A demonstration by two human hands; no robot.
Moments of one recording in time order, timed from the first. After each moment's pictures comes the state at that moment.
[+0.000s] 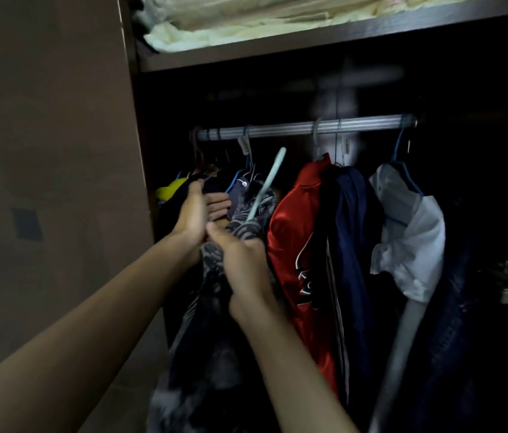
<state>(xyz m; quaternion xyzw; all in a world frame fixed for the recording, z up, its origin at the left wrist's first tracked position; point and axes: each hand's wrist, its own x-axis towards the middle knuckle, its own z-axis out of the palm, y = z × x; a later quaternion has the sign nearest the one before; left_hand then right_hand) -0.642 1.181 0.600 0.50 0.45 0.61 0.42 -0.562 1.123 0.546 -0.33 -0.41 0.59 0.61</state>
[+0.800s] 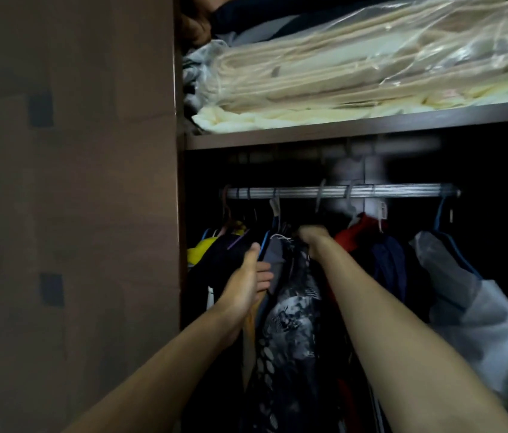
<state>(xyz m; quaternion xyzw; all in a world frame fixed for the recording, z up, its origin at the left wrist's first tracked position) -0.628 1.193 0.594 0.56 0.46 0.54 0.44 -0.482 1.335 0.656 -0.55 -0.52 0.37 0.54</state>
